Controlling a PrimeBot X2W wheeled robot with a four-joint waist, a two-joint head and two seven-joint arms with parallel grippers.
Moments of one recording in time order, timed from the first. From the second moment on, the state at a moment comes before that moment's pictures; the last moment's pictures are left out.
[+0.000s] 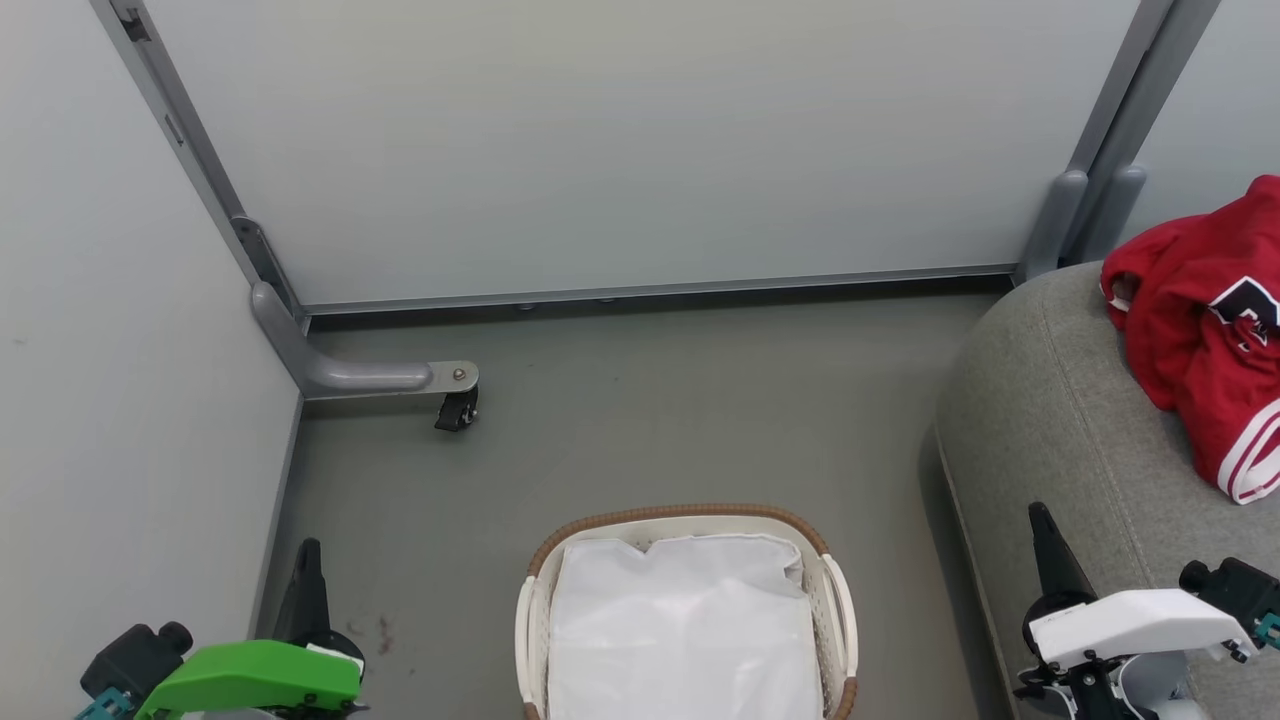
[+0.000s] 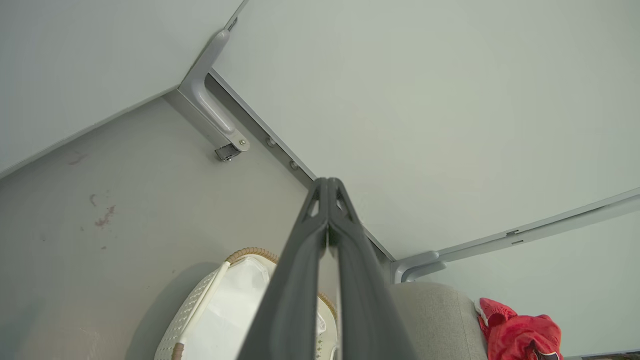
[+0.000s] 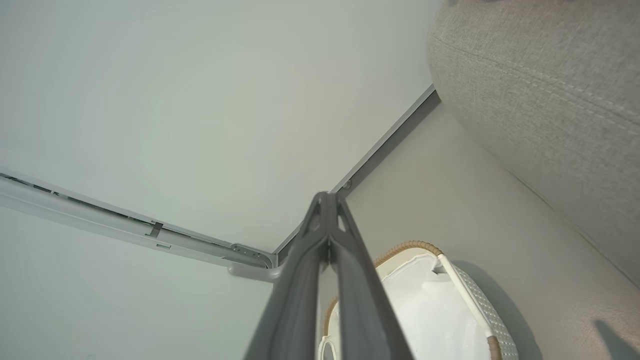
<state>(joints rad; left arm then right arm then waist) -0.02 0.05 0.01 0.30 -0.98 -0.12 -0.07 -0.06 -0.04 -0.06 0.31 0.98 0.13 -0.07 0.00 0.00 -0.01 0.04</state>
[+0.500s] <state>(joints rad) -0.04 0.05 0.03 0.29 -1.13 -0.12 -0.02 -0.07 -0.04 -0.07 0.30 1.14 0.13 -0.02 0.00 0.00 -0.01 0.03</state>
